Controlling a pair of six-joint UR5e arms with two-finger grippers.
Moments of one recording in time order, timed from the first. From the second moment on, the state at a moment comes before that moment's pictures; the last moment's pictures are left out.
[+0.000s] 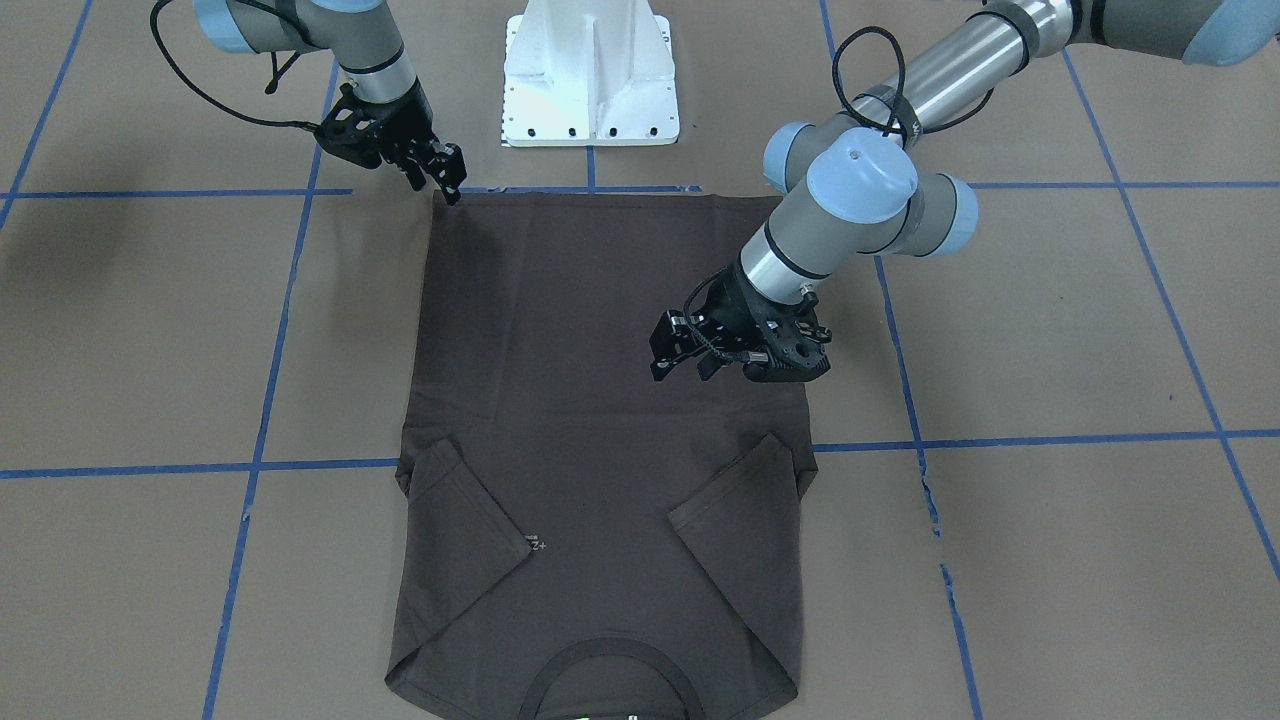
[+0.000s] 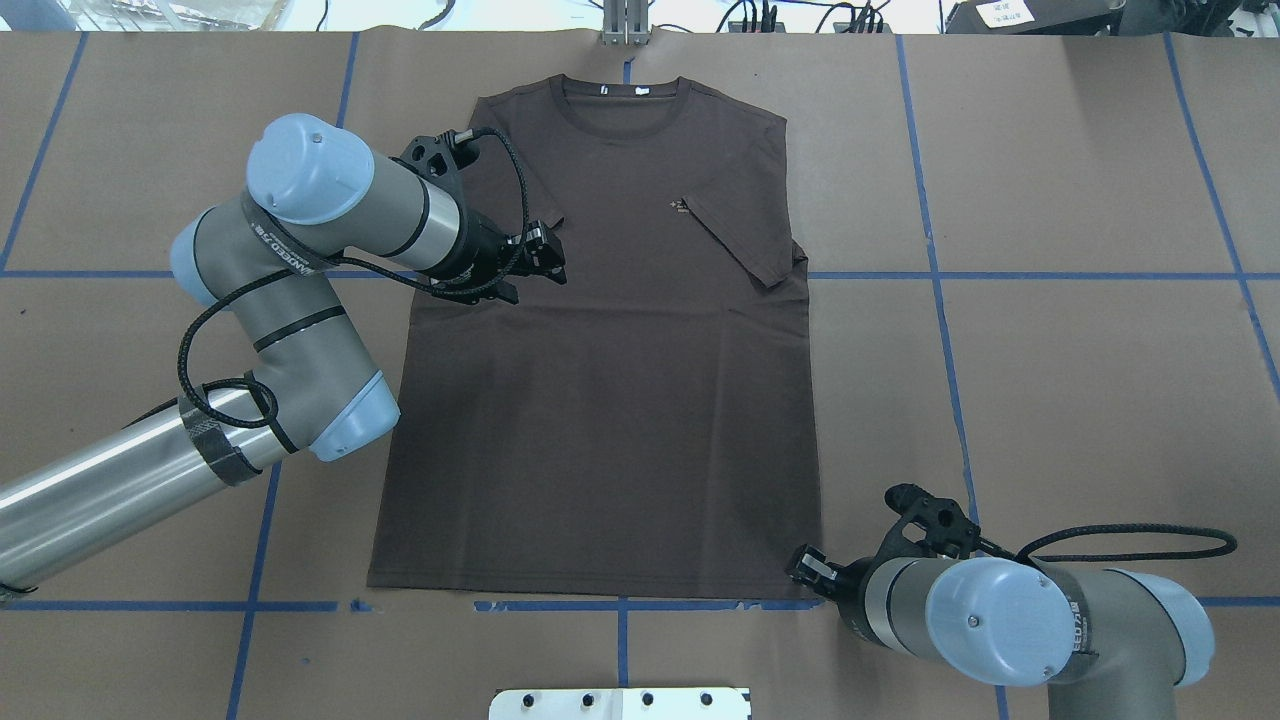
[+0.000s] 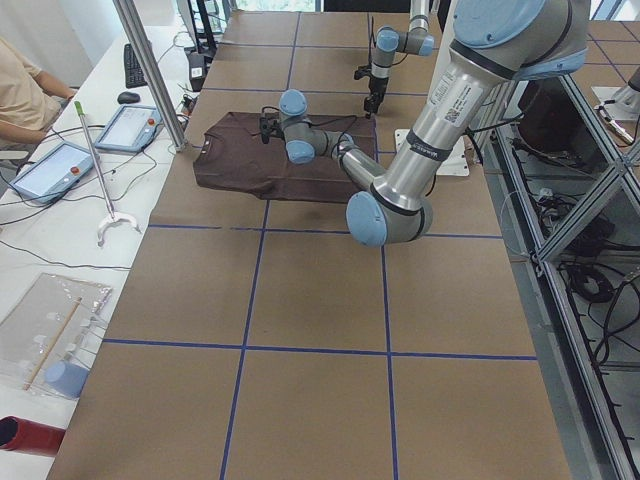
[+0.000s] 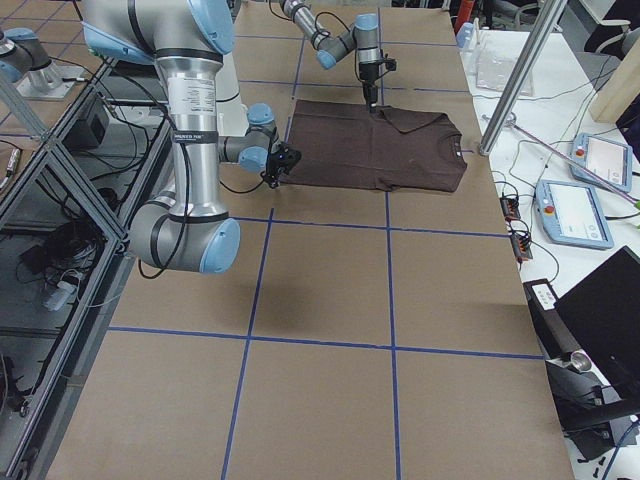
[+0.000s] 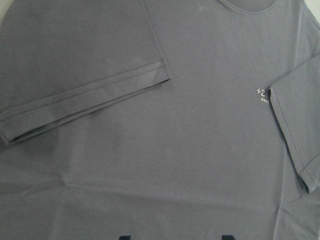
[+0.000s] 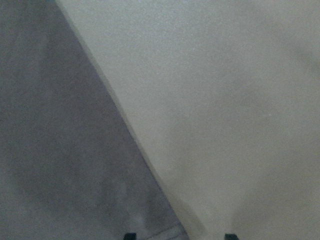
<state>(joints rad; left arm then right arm) -0.69 -2.20 -1.44 -2.27 -2.05 -1.50 0.14 -1.49 2.04 -1.23 1.57 2.05</state>
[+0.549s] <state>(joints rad) -0.69 -2.19 -1.44 -2.27 -2.05 -1.49 0.14 -1.48 2.04 -1.24 1.57 2.05</state>
